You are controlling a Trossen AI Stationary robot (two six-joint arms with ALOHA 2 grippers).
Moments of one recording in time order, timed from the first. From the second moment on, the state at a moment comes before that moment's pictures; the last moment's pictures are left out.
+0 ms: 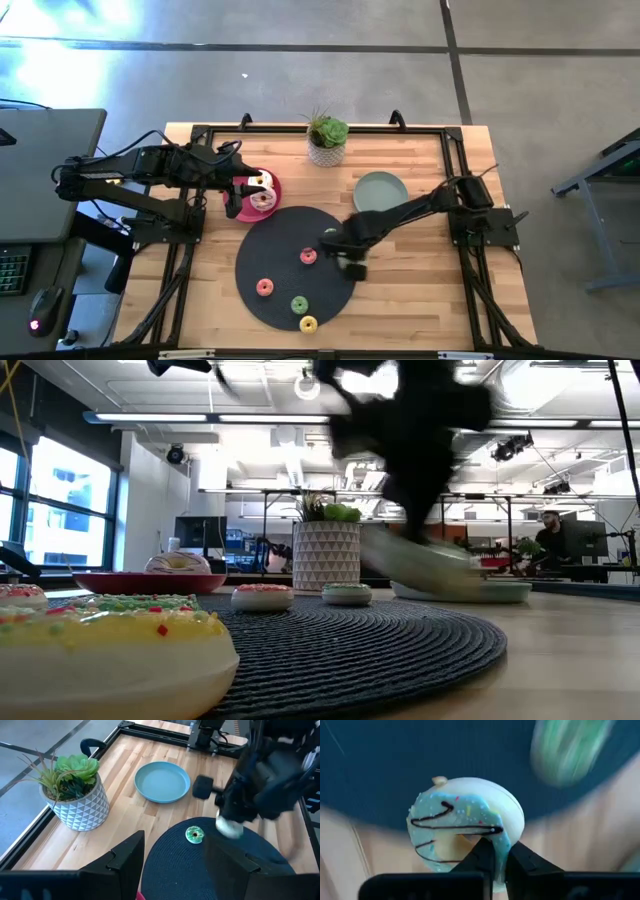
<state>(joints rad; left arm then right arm) -0.03 0.90 1.15 -0.79 -0.22 -0.21 0.22 1.99 1.51 -0.90 0.02 0.32</state>
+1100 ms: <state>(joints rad) -0.03 0.74 1.15 -0.89 -0.59 -0.18 -0.06 2.51 2.00 0.16 0.20 0.12</state>
